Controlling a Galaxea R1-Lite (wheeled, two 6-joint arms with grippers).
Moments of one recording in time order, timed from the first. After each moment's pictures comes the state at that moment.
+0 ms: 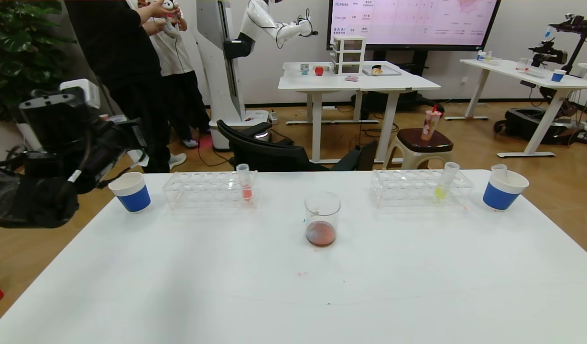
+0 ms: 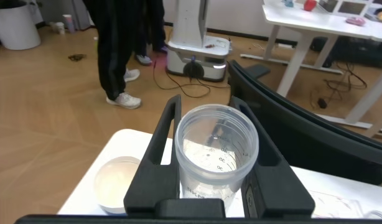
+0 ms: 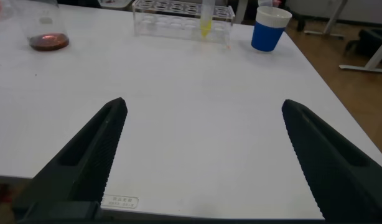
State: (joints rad) left arm 0.07 1.88 -1.02 -0.93 0.17 -0.08; right arm 0.00 0.00 0.00 0.00 0.03 -0.06
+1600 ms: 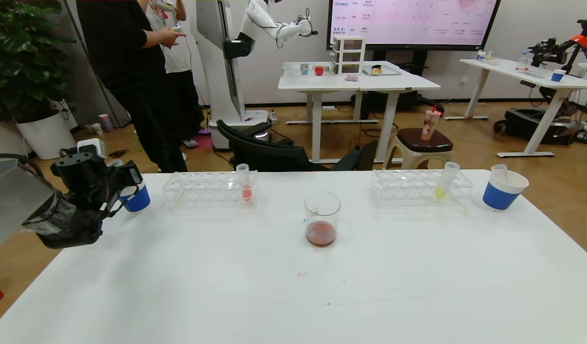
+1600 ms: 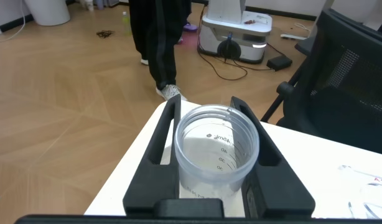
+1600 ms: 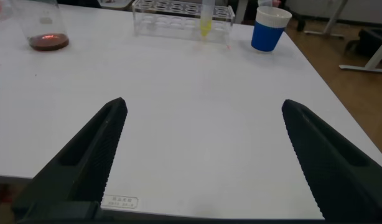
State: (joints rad) left arm 0.26 2.35 -1.20 -1.15 0.09 -0.06; right arm 0.00 0.00 0.00 0.00 0.03 -0.06
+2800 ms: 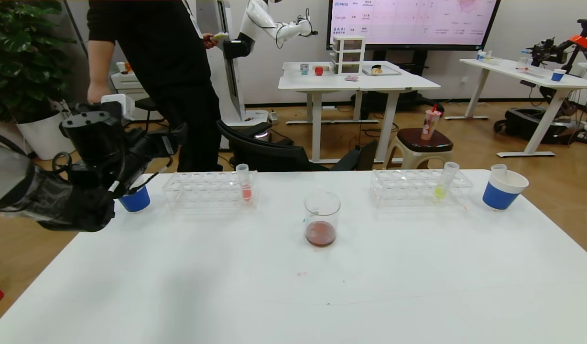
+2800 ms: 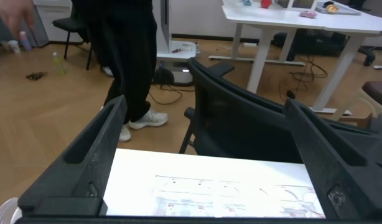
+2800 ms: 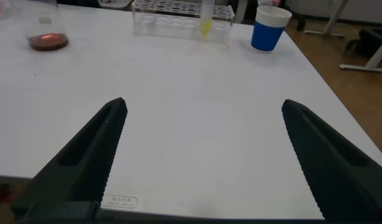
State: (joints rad) left arm -0.01 2.02 -1.05 -1.07 0.09 -0.05; right arm 0.00 0.00 0.00 0.00 0.03 -0.06
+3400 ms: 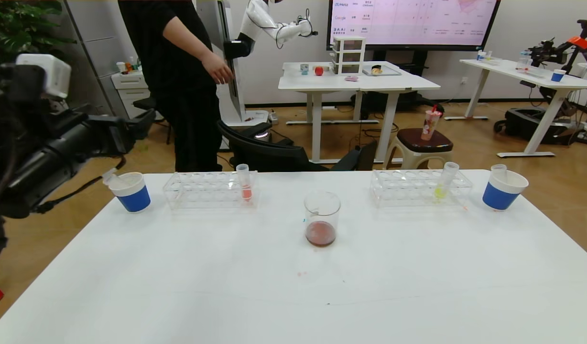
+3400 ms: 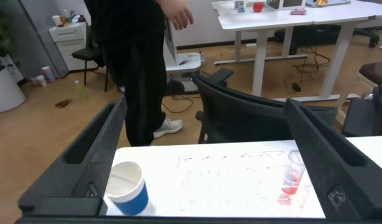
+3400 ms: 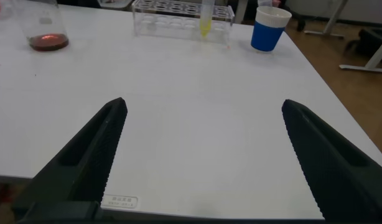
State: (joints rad) left arm -0.04 1.52 -0.79 -0.87 0.09 0.10; right arm 0.00 0.00 0.00 0.00 0.03 -0.06
